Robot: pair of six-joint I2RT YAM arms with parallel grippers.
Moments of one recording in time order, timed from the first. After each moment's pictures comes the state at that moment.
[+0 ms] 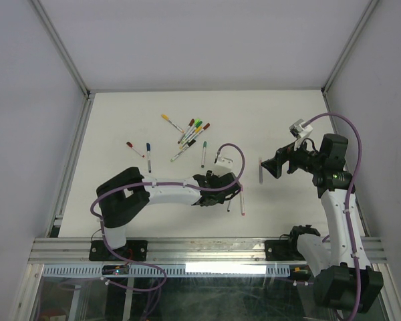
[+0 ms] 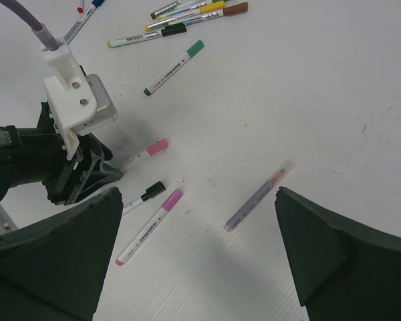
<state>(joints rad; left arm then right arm) -1.18 1.85 1.14 -0.36 -0.51 -0.71 -0.11 0.86 0.78 -0.50 -0.84 -0.28</state>
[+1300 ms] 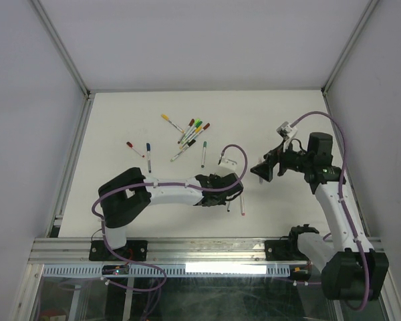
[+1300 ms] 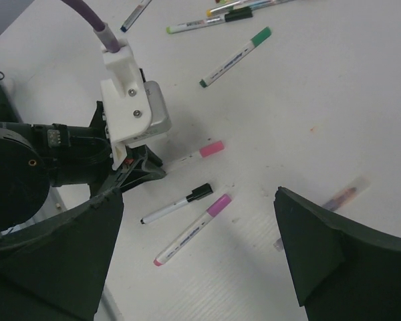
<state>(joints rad) -1.19 1.87 1.17 -0.39 -0.46 -0.70 -0.03 0.93 0.75 -0.45 -0.92 -0.24</state>
